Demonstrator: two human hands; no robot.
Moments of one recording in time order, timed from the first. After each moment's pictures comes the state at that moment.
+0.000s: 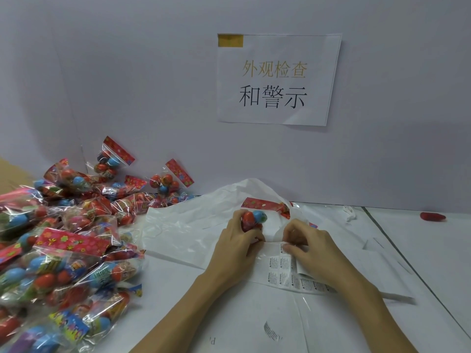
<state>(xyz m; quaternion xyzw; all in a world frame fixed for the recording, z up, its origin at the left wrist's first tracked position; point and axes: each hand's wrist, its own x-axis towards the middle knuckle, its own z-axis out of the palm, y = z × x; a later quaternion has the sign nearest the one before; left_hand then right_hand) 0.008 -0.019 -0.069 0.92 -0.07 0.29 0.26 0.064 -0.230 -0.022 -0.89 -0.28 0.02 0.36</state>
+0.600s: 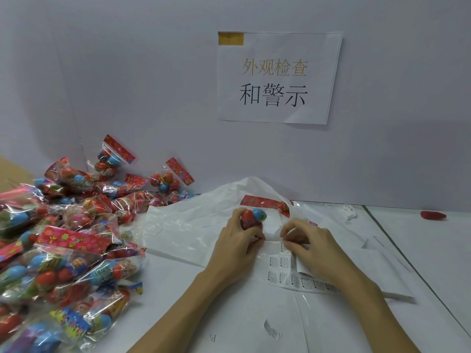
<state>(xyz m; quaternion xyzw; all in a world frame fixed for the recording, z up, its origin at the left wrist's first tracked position) 0.010 -0.017 -0.071 0.92 -0.06 0.28 0.27 0.065 -0.232 -0.021 -0.88 -0.29 0.01 0.36</state>
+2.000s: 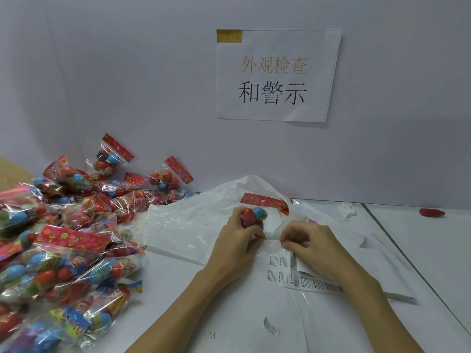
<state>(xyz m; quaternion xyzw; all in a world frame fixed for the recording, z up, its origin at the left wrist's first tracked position) 0.009 -0.018 -0.069 0.92 -0.06 0.28 0.27 0.062 -0.234 -0.017 -0.87 -0.30 0.02 0.39</state>
